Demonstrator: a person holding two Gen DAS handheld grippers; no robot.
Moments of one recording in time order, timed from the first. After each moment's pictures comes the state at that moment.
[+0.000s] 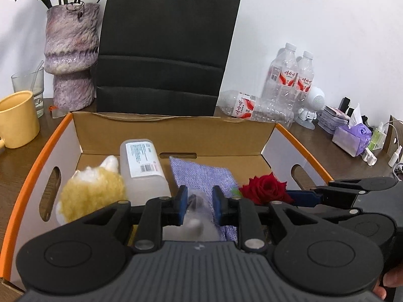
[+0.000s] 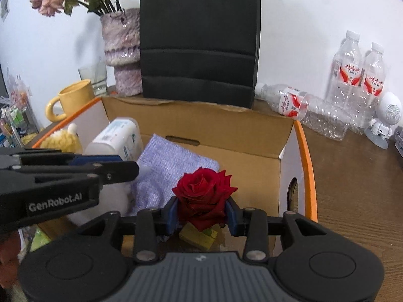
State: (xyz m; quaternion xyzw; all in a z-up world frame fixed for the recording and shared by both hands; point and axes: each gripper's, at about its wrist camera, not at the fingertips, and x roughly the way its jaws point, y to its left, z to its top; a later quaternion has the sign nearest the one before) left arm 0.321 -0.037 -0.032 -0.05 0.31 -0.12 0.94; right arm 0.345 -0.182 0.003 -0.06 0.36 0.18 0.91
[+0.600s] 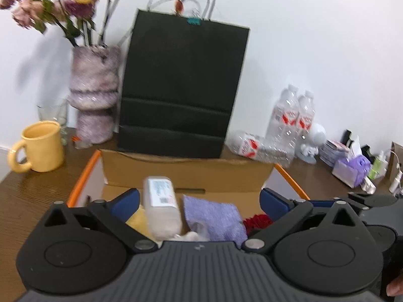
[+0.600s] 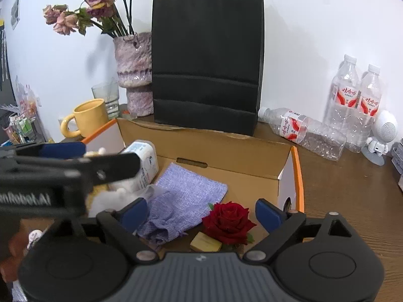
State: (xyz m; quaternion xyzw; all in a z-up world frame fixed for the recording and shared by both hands) left arm 0.283 -0.025 0.012 -0.07 0.23 -0.08 0.97; right arm 0.323 -0.189 0.040 -0.04 0.32 0.19 0.93
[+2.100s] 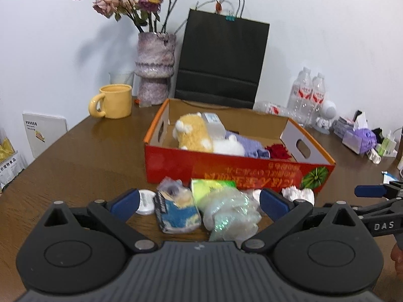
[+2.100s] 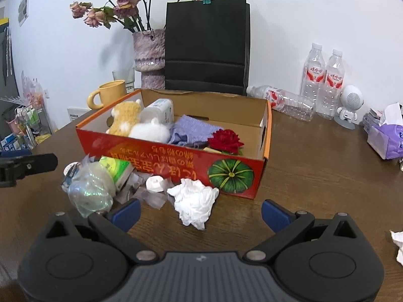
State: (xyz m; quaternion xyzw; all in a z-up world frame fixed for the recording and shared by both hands) left arm 0.111 0.005 -0.014 -0.06 0.27 0.00 0.96; right arm 0.170 -0.233 0.025 -0.05 0.32 0.19 0.93
